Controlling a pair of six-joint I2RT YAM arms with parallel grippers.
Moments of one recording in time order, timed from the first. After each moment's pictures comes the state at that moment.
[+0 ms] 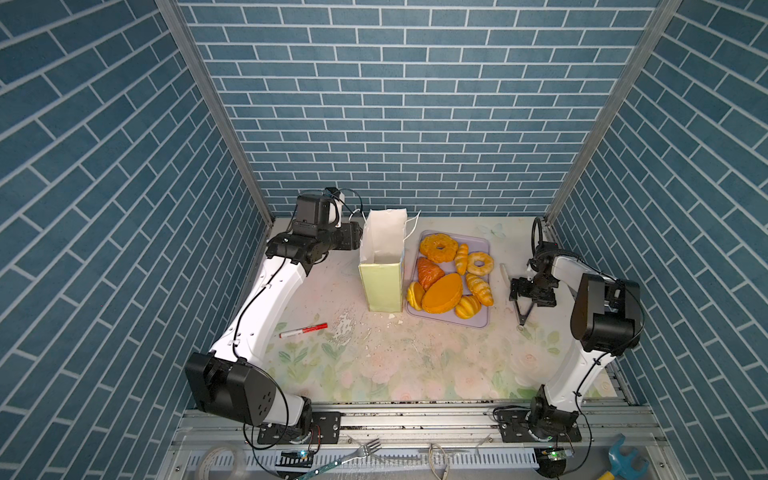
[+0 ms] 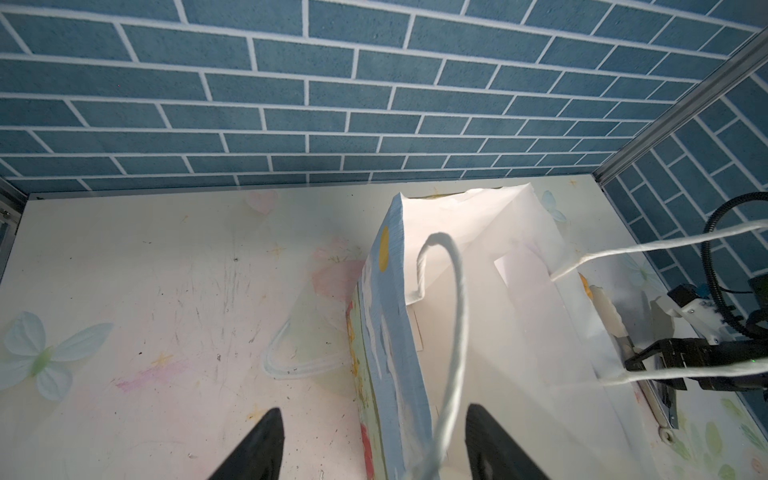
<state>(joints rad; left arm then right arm) -0.24 1.44 1.51 -0.67 0.13 -0.19 -0.12 1.89 1.24 -0.79 -0.06 0.03</state>
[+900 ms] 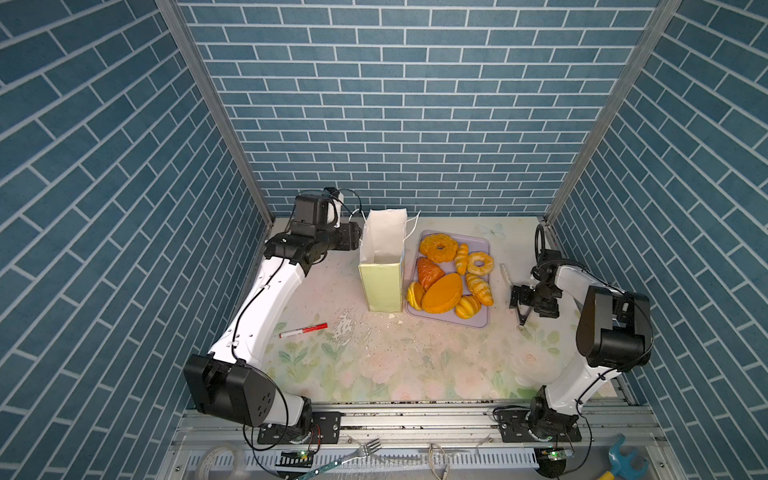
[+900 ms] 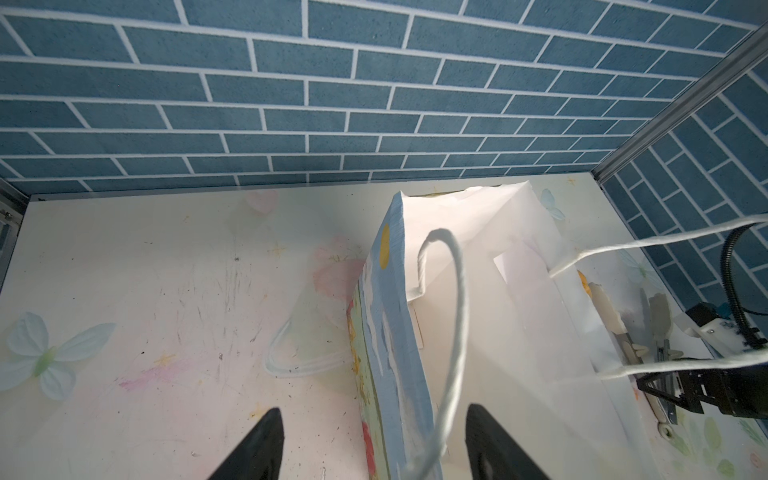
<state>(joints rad) -0.24 1.44 1.51 -0.68 0.15 -0.18 -0.12 1.76 1.11 -0.79 -0.07 0.11</state>
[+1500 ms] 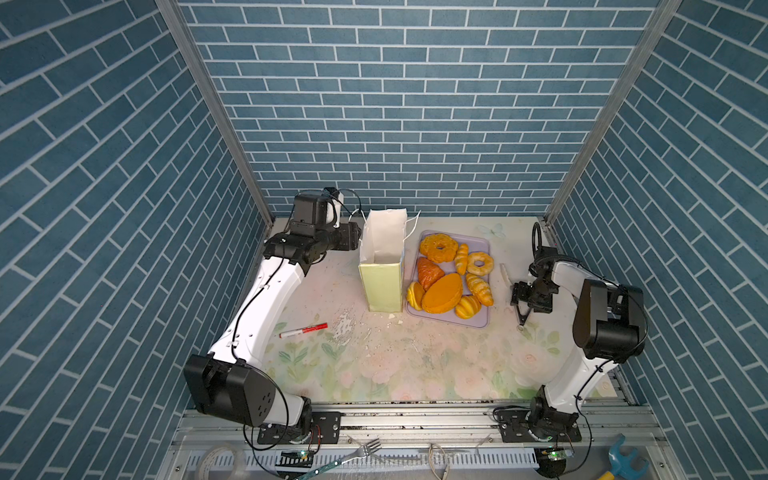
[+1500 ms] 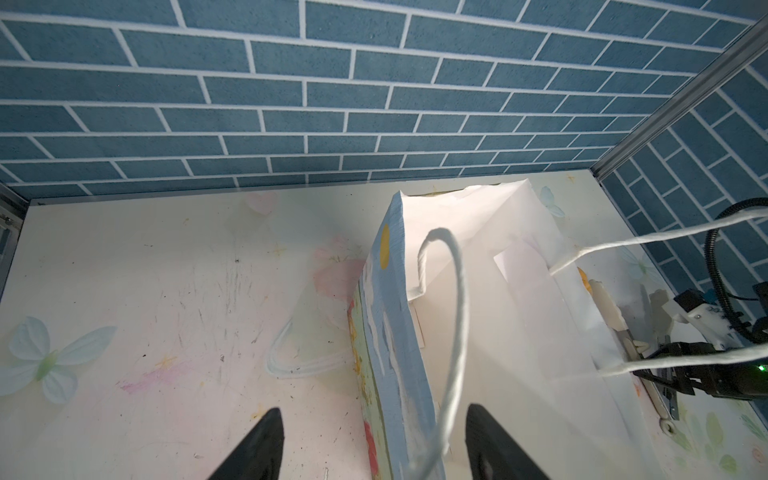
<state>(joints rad) -0.23 1.44 1.51 -0.68 0.15 -0.17 -0.10 1.83 1.17 -0.77 -0.07 0.13</state>
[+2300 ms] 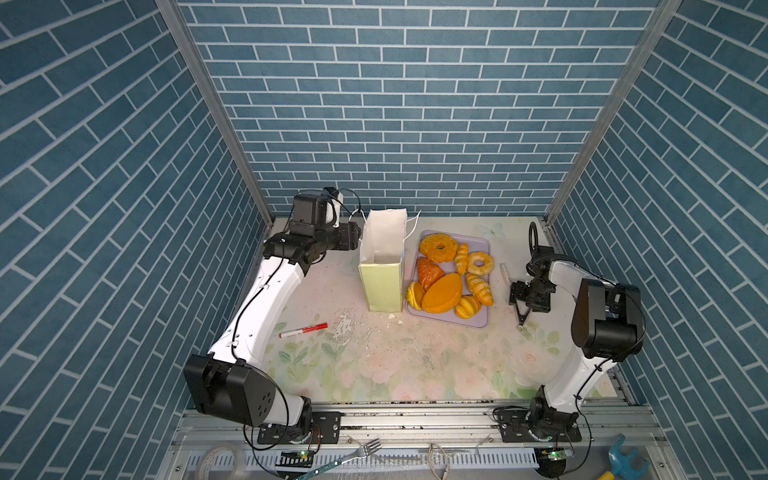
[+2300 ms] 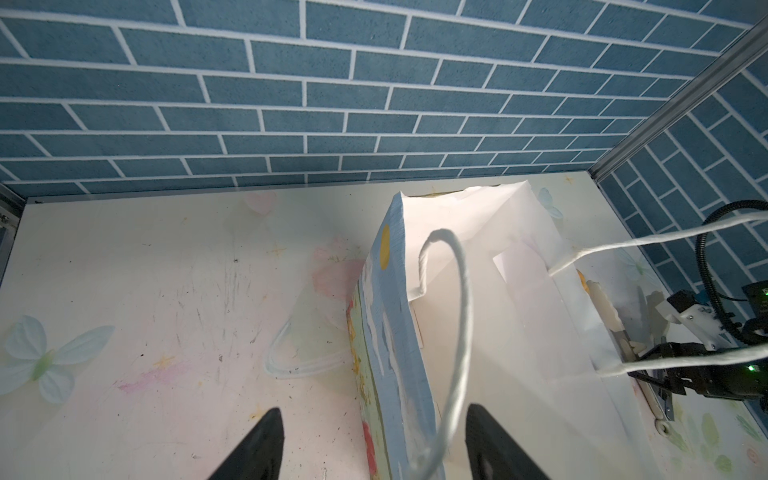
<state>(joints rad) -0.23 1.44 1.51 -0.68 0.16 -0.17 -0.08 1.84 1.17 -0.78 -0.05 0.16</state>
